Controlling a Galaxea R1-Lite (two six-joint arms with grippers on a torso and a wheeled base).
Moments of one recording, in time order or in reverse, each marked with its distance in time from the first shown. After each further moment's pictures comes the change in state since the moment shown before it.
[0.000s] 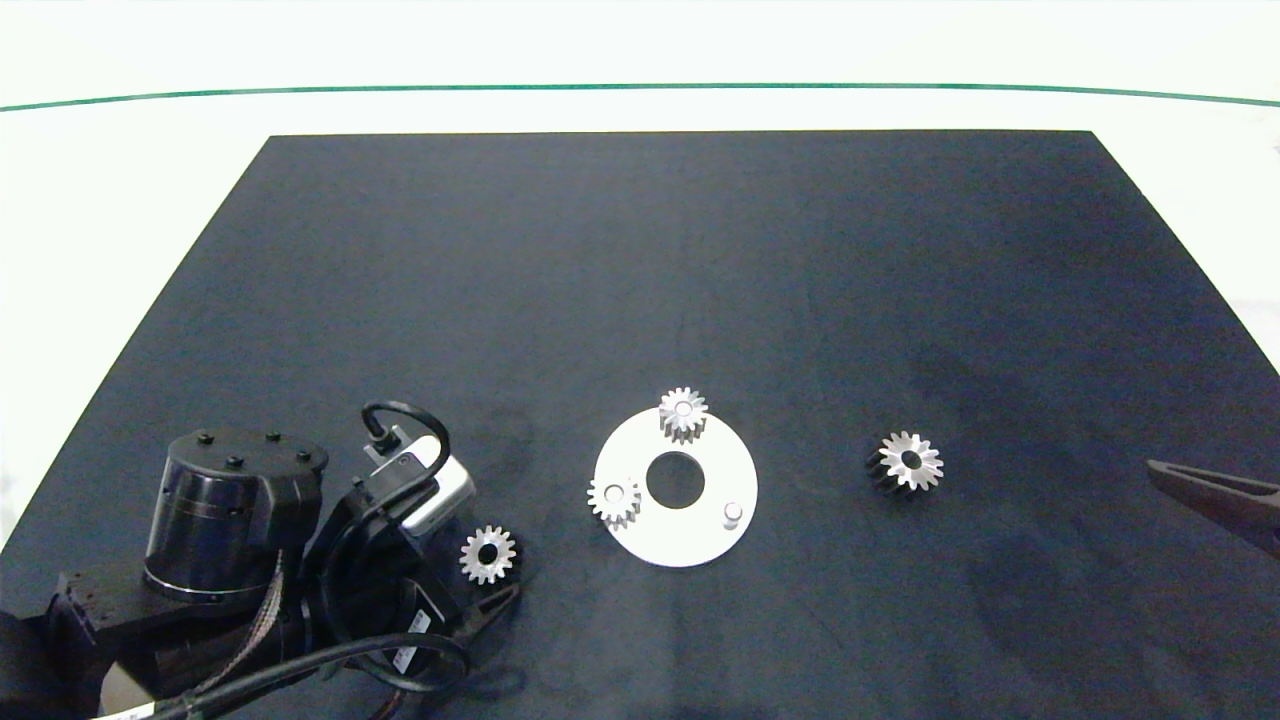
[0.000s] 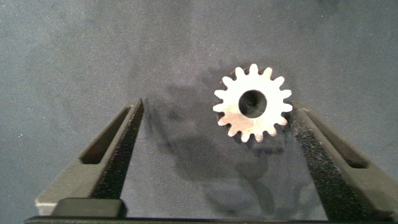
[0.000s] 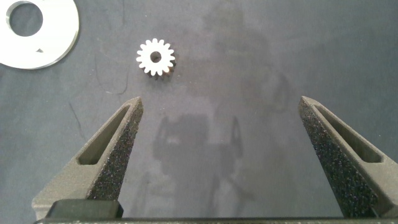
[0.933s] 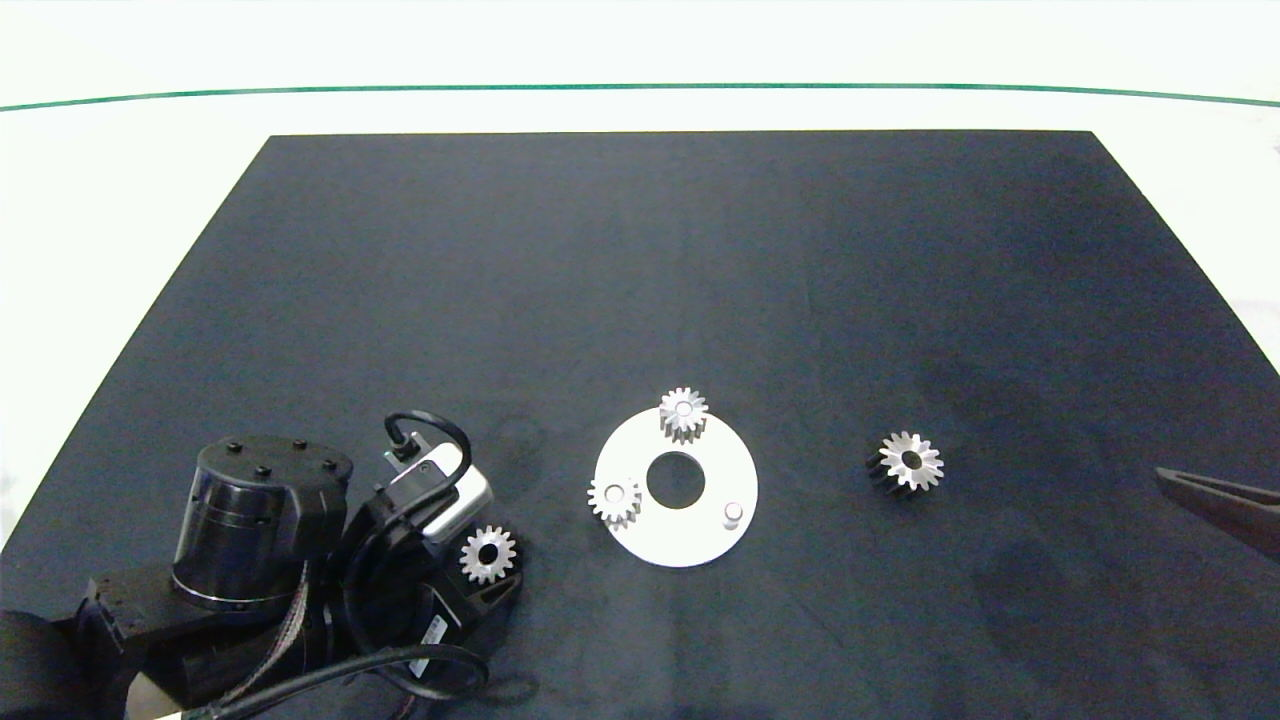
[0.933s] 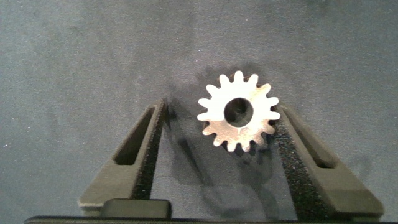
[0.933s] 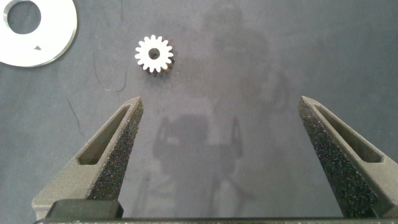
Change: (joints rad) left arm -0.035 0.029 0.003 -0.029 0.029 -0.003; right arm -0.004 -0.017 0.017 -0.001 0.000 0.002
